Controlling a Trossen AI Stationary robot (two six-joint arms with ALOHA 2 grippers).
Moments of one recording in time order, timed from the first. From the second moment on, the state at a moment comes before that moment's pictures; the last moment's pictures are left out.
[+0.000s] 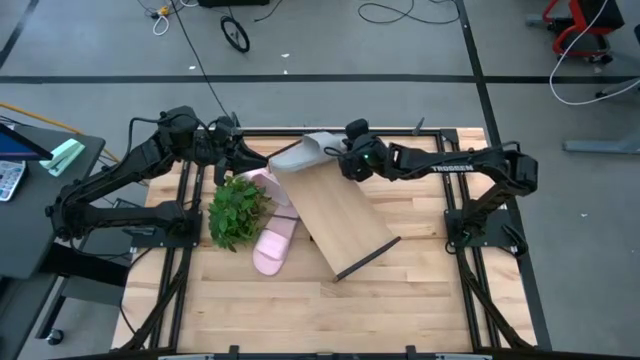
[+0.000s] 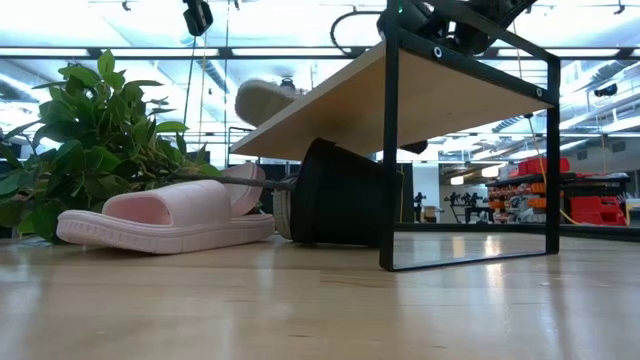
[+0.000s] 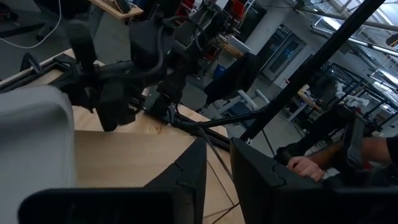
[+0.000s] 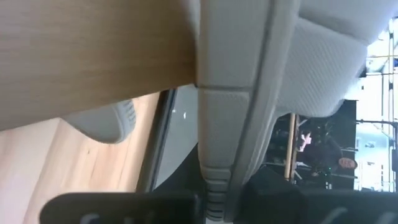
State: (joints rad) left arm 0.50 0.90 0.97 -0.20 0.61 -0.49; right arm -0.32 1.59 1.01 0.00 0.52 -1.08
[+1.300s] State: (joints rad) left arm 0.50 0.90 0.97 -0.25 0.66 -0.49; right arm -0.31 1.61 1.02 -0.07 0.53 -1.07
